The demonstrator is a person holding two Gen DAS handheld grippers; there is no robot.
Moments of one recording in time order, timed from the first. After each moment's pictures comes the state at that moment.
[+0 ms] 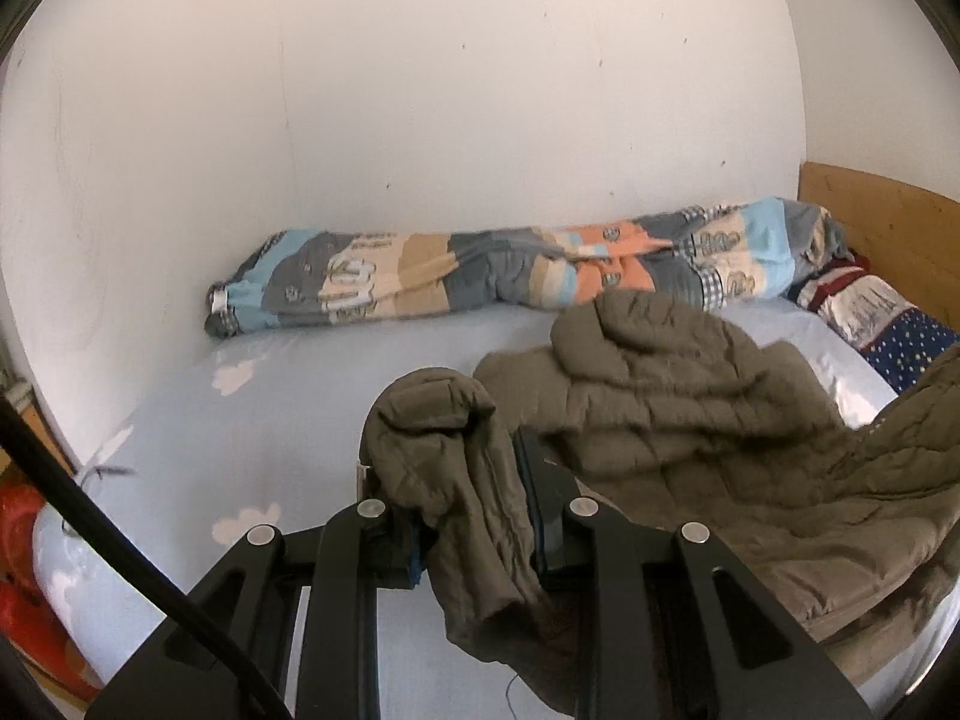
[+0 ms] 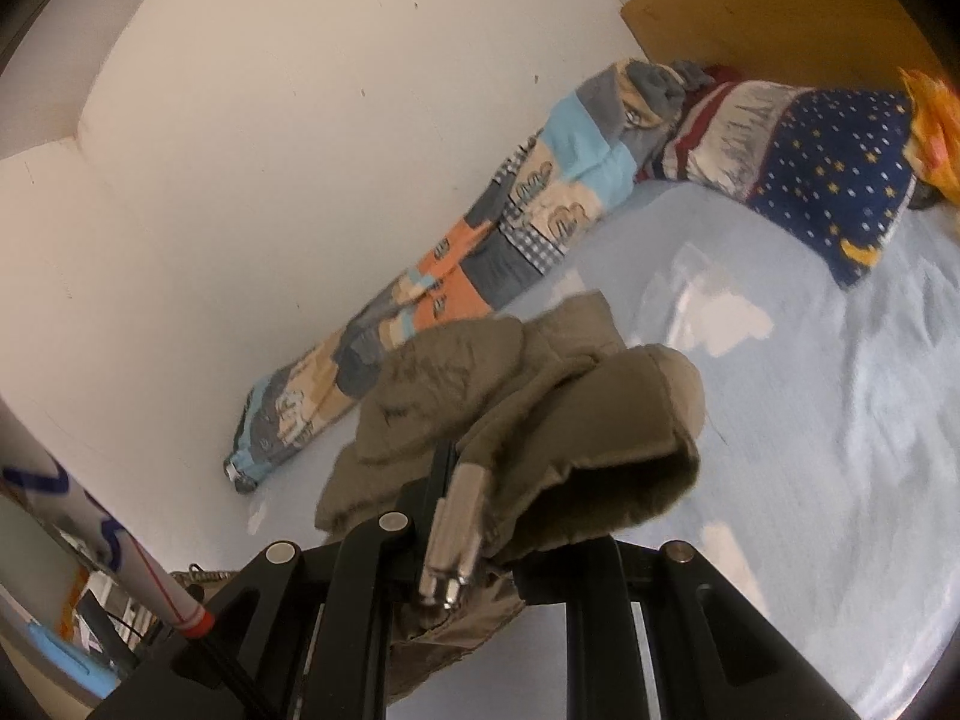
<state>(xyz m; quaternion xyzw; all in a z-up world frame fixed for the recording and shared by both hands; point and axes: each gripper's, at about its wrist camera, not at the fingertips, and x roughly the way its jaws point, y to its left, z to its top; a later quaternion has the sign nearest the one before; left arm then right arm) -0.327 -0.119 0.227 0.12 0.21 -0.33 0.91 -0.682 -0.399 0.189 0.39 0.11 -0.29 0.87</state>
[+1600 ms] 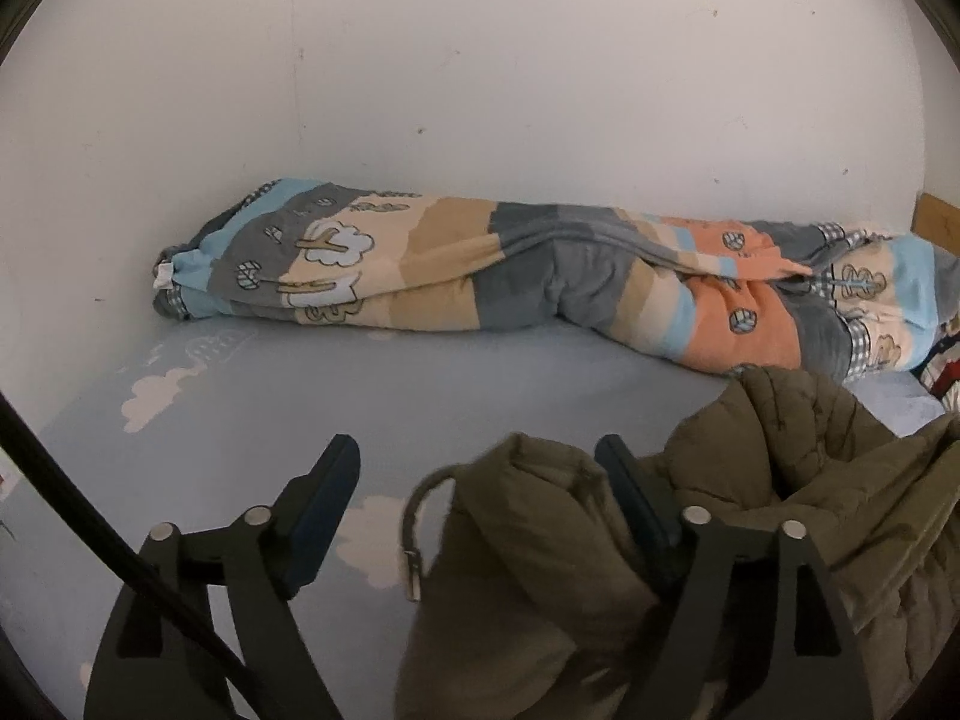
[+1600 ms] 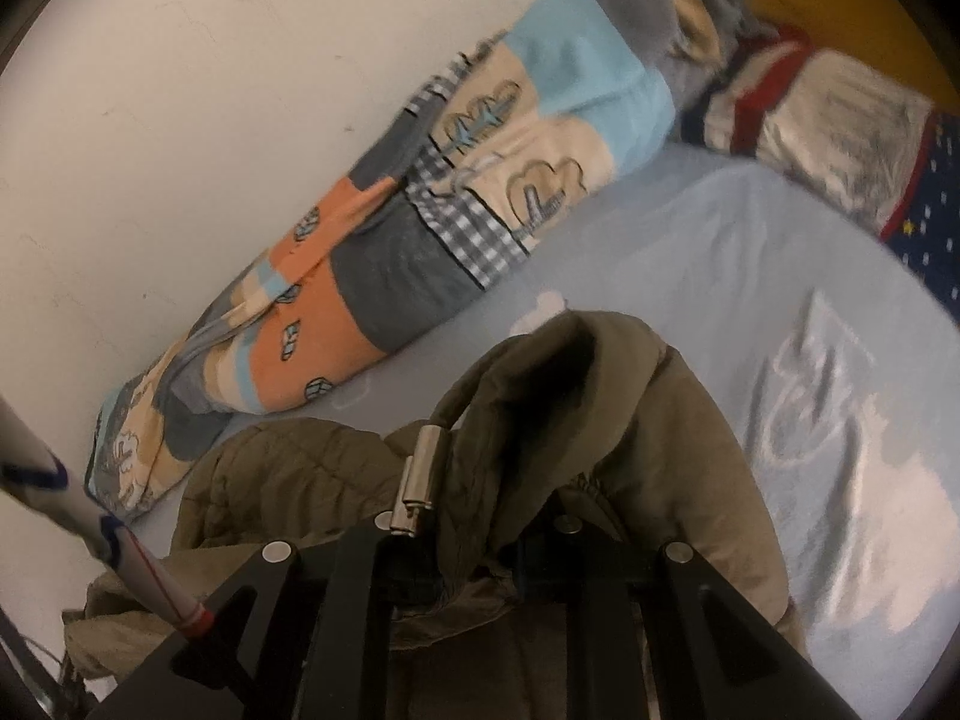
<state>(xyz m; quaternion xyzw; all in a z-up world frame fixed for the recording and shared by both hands) -0.081 -0.310 0.165 0.09 0.26 -0.27 0.92 -0.425 -0.666 0.099 0.39 0.21 -0.38 0.81</state>
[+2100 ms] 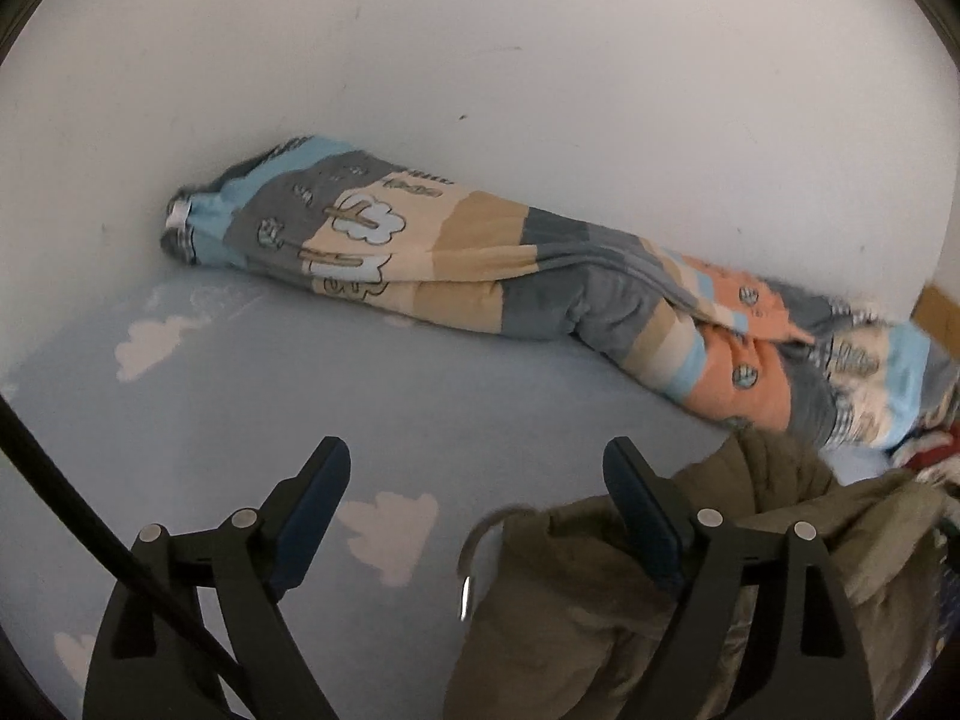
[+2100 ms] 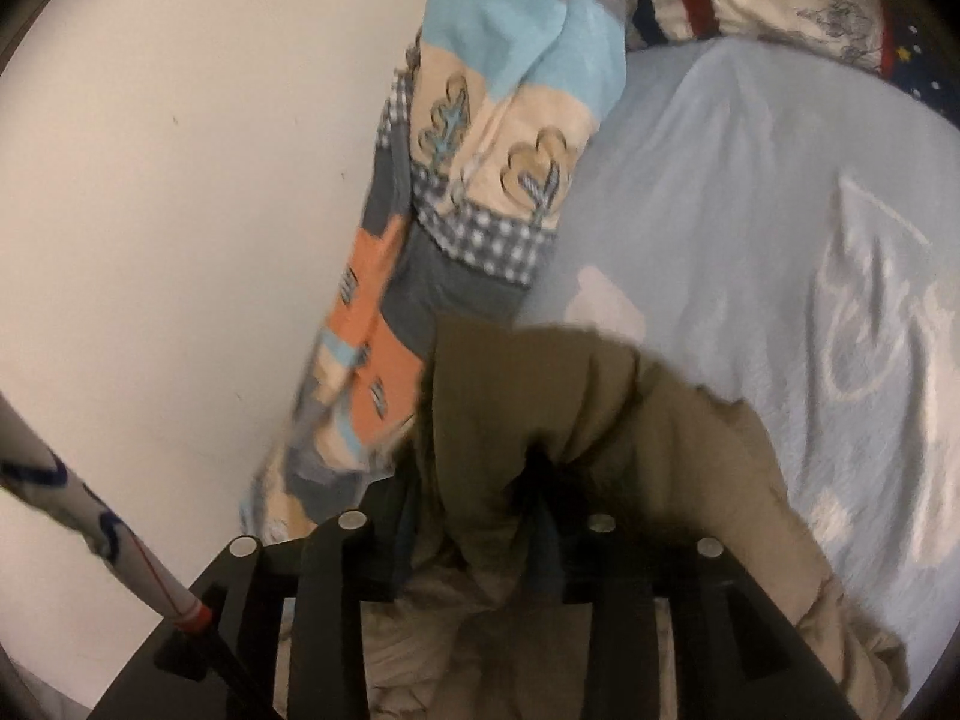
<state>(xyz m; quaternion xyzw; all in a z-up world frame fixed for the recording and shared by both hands) -0.048 -0.267 0.181 -0.01 0.31 -0.26 0.91 -0.465 -0.698 0.100 0.57 0.10 -0.28 0.77</state>
